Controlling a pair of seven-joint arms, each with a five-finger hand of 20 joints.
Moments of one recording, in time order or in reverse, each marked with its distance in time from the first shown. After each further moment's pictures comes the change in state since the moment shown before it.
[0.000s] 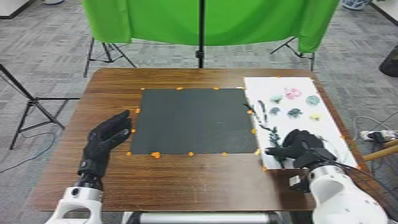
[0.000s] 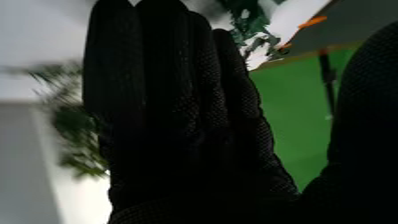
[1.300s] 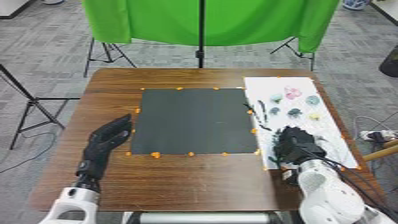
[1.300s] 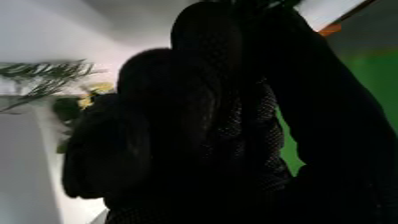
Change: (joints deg) left arm 1.1 1.2 -2.2 -0.8 -1.5 -2.9 -3.1; right arm 6.3 -2.5 -5.4 3.8 -2.5 0.6 3.5
